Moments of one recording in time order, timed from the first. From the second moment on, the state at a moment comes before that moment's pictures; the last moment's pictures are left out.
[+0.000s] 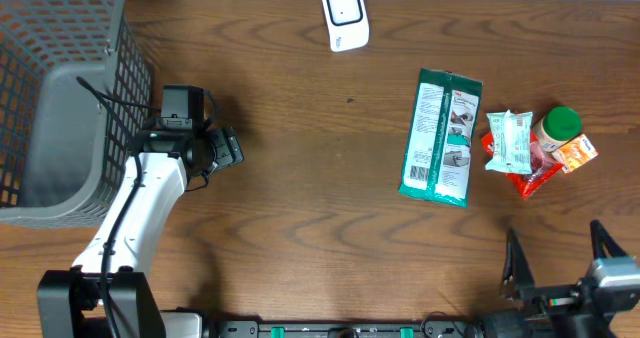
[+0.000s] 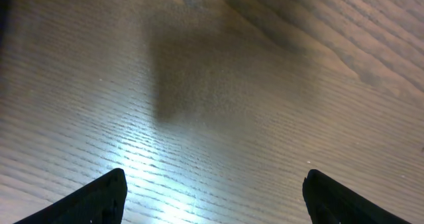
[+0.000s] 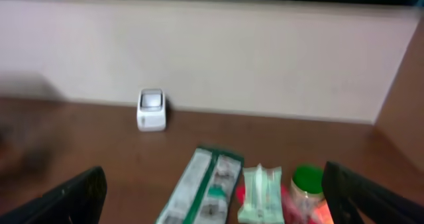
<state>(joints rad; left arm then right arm) -0.04 1.50 0.98 -0.69 0.02 -0.41 0.15 0.09 0.87 -0.83 0.06 -0.01</state>
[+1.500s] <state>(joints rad) -0.04 1.50 0.98 -0.69 0.02 -0.41 0.10 0.01 0.01 -0.07 0.03 0.02</state>
